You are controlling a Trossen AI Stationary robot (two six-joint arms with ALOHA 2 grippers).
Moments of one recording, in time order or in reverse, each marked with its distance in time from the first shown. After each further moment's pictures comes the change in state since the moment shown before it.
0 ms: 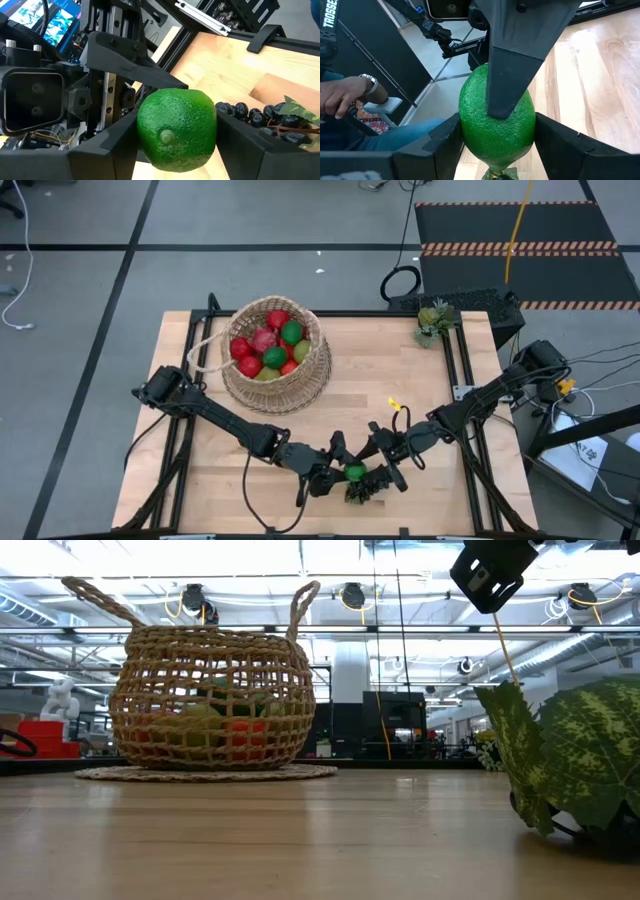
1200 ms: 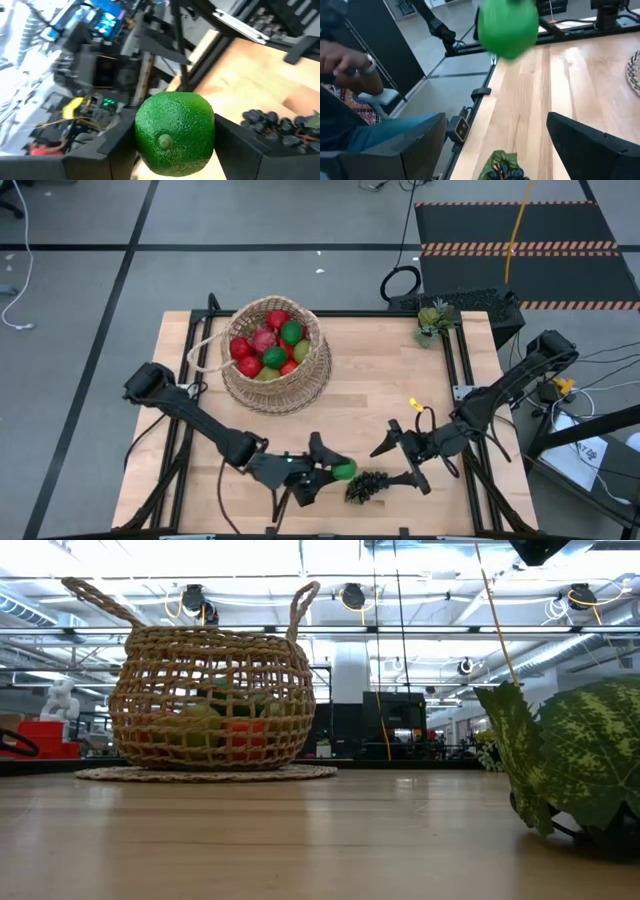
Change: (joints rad) left arm -0.109 -0.118 -0.001 -0.017 -0.290 0.050; right arm 0.139 -0.217 0.000 -0.226 0.165 -0.074
